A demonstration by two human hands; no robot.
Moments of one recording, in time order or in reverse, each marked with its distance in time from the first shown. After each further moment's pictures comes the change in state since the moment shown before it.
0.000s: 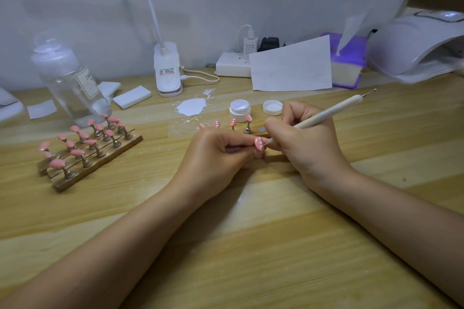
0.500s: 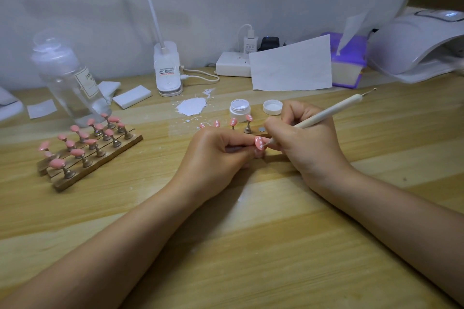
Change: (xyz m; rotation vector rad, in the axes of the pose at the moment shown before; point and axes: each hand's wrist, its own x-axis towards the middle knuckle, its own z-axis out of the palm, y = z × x) left_hand 0.000 0.000 0.000 -0.006 0.010 -0.024; right_hand 0.000 0.000 0.000 0.038 -0.019 -0.011
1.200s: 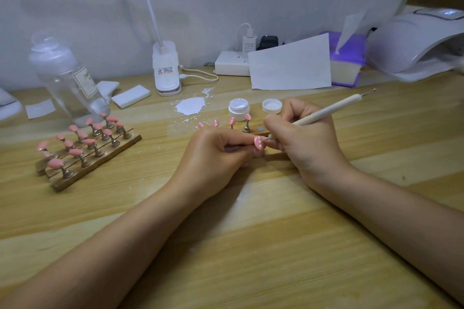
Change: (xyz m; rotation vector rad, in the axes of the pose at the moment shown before) left_hand 0.001 -0.002 0.001 0.033 0.001 0.009; right_hand 0.000 0.001 0.001 0.167 -0.015 0.026
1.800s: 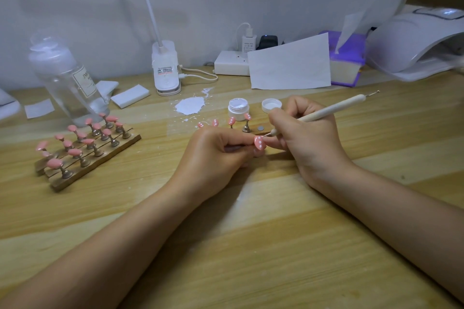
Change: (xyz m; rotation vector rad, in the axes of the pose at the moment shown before) left_hand 0.001 0.000 0.000 0.053 -0.014 0.026; right_hand 0.003 0.000 -0.002 0.066 0.042 0.065
